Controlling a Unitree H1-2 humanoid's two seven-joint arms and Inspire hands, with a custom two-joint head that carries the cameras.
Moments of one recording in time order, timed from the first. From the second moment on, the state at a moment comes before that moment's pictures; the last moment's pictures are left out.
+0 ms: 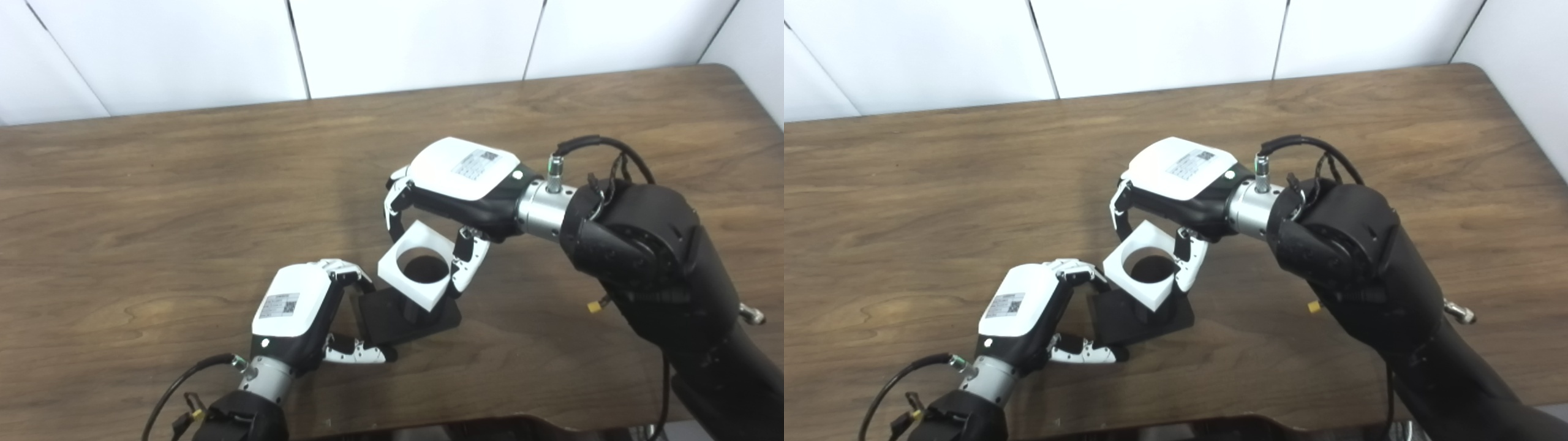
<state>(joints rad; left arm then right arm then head) 0.18 0.15 -0.40 -0.46 1.05 0.12 -0.33 -0.43 -0.39 0.37 -0.73 -0.85 0.26 1.08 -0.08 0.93</state>
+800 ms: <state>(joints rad) 0.17 0.15 -0.39 -0.46 1.04 0.11 -0.35 -0.45 -0.40 0.37 -0.78 -0.85 0.27 1.17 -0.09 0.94</state>
